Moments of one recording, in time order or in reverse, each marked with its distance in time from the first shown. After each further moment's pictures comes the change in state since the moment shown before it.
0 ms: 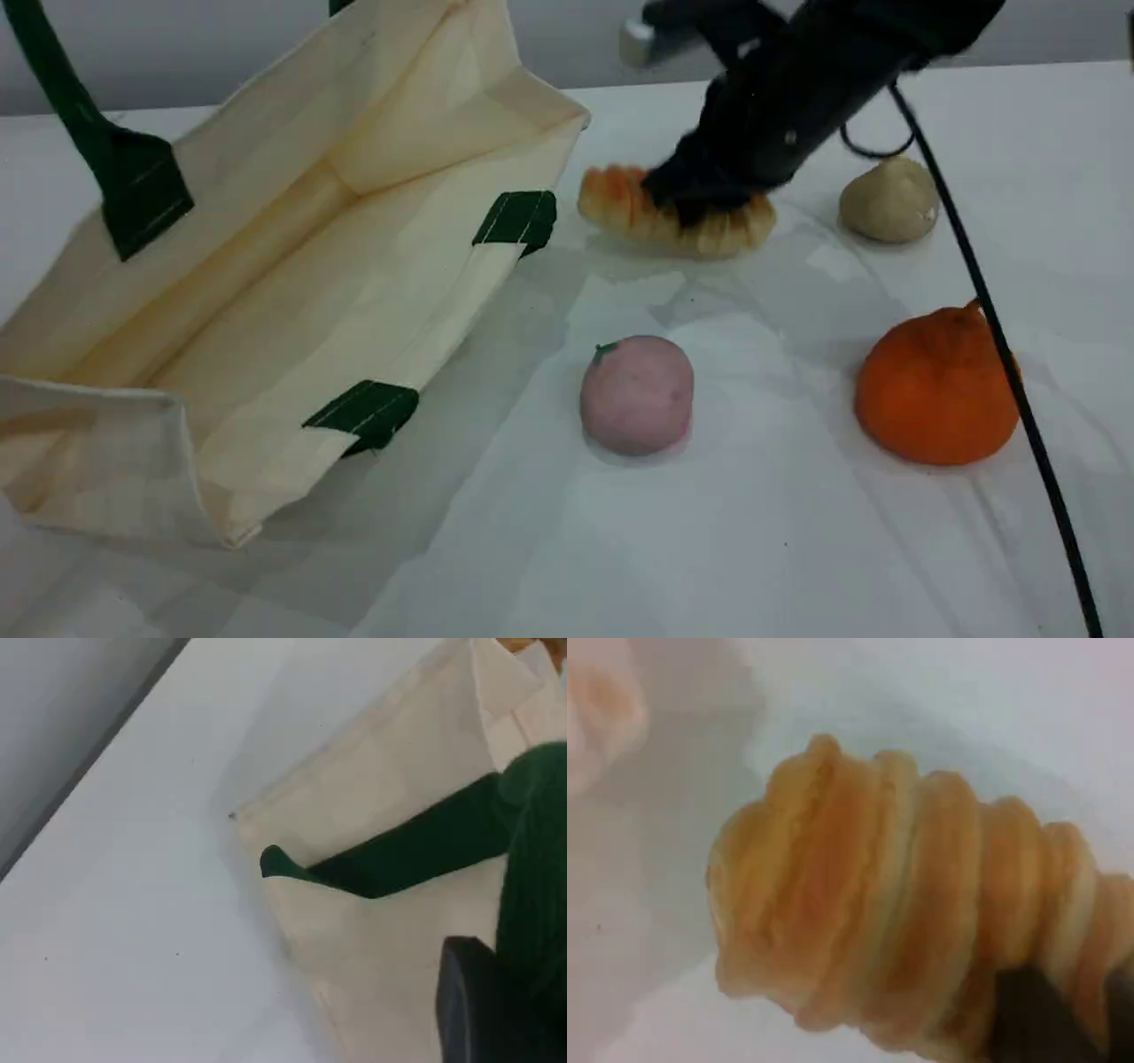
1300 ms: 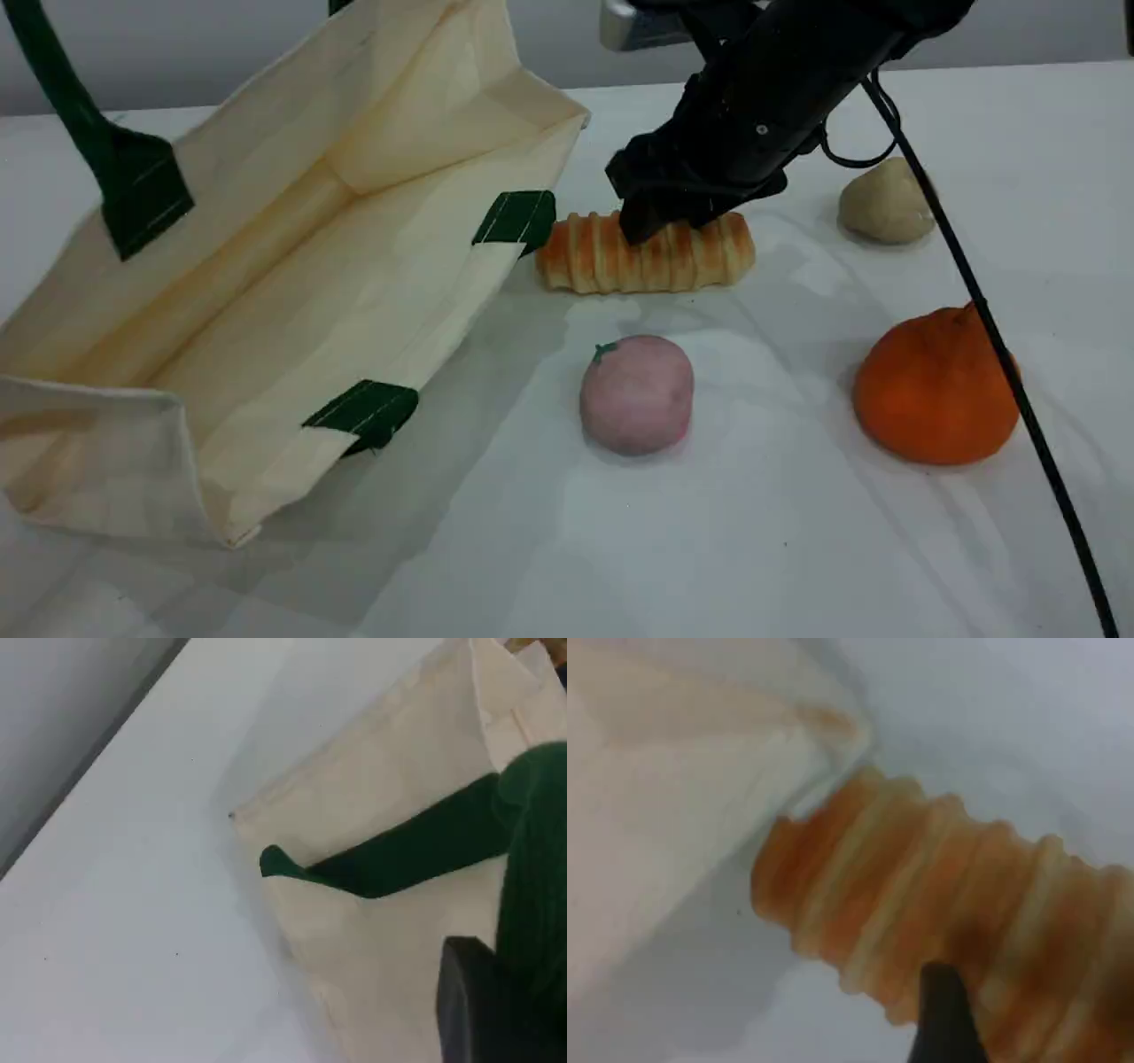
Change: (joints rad) left arm 0.000 0.000 0.000 -0.001 0.000 -0.002; right arm 0.041 0.001 -0.007 0.054 0.095 0.077
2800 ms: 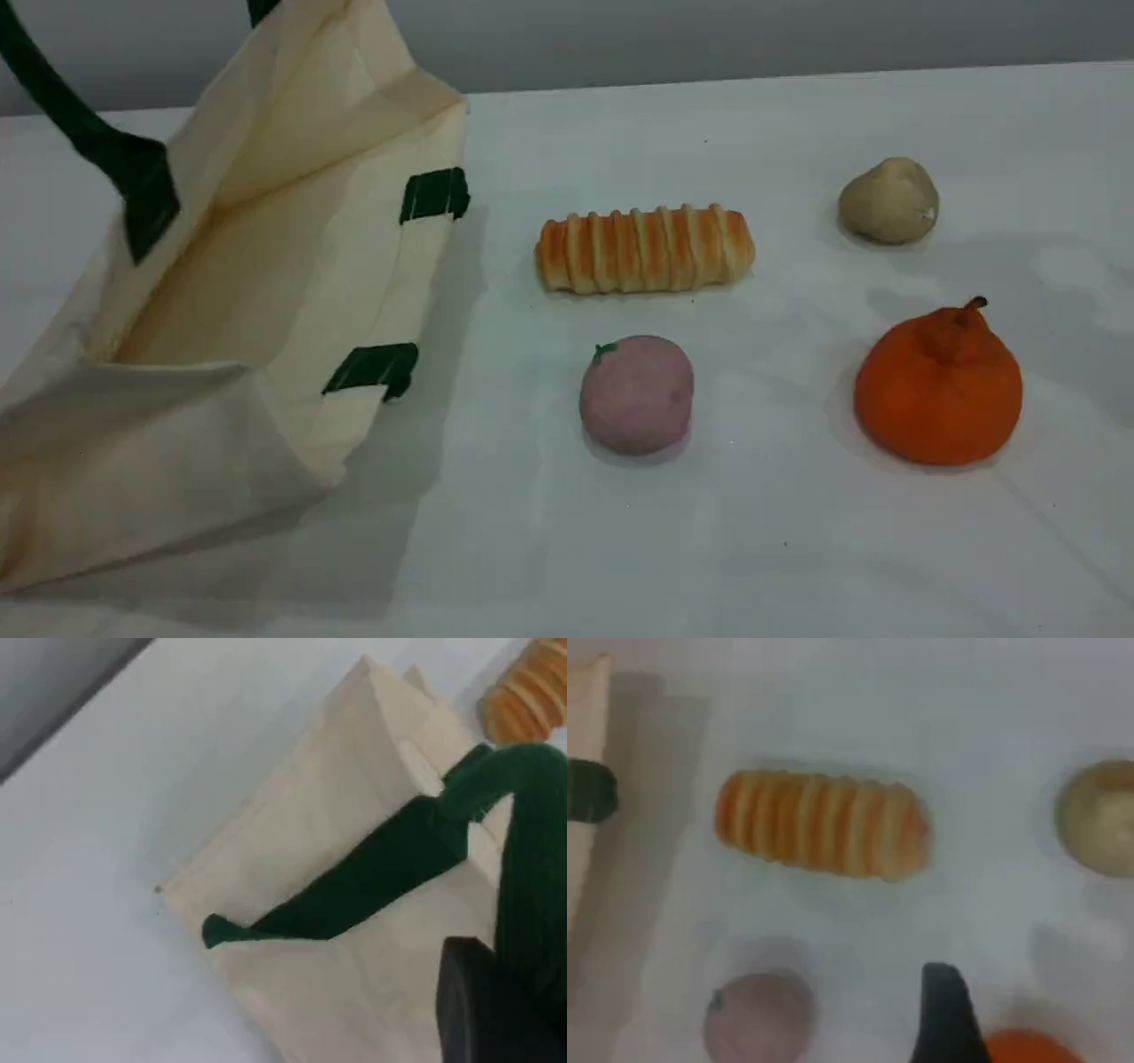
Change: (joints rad) left arm 0.141 0.003 0.033 -0.102 0.003 0.007; right arm -0.334 -0.574 0.223 -0.091 0.402 0.256
